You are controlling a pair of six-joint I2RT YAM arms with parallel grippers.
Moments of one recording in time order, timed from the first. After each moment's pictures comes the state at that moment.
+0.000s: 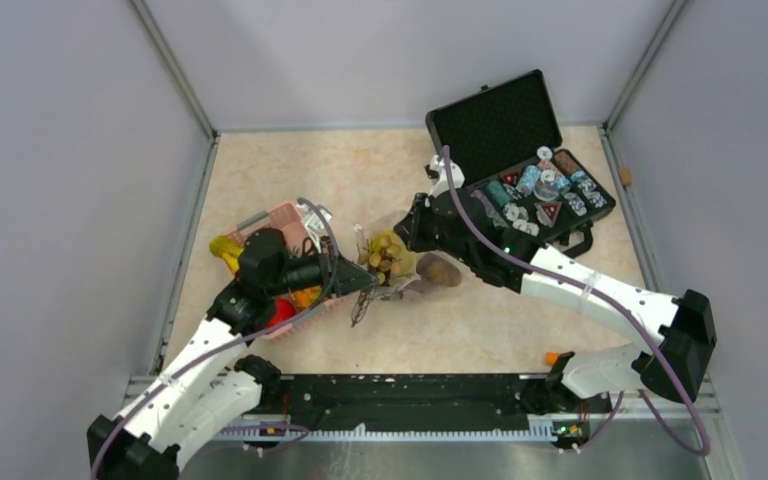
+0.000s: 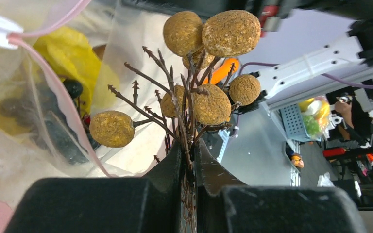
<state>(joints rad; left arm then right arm) -0.45 0.72 0.59 -0.02 0.78 -0.66 0.95 1.30 1.15 -0.25 0.24 0.64</state>
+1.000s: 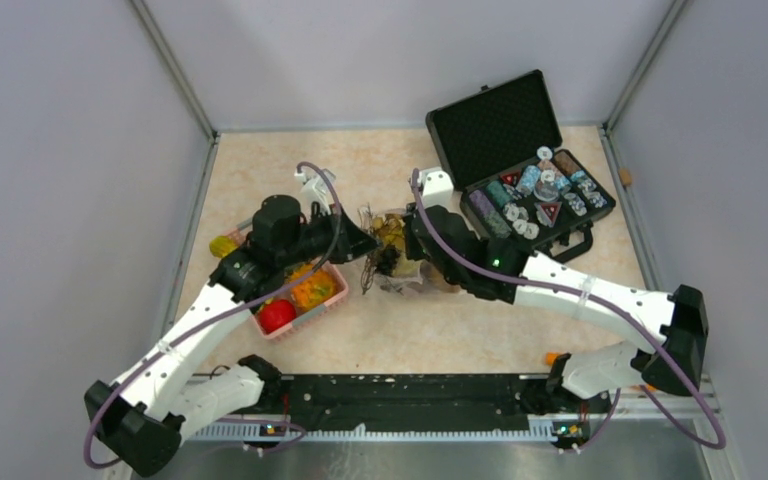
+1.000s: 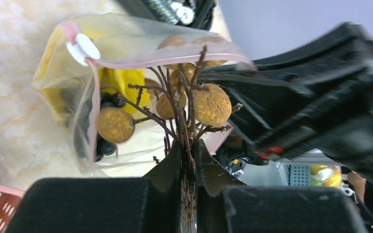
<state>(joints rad) -0.55 0.99 0.92 -0.31 0.40 -0.72 1.10 1.33 1.22 -0.36 0.58 0.46</state>
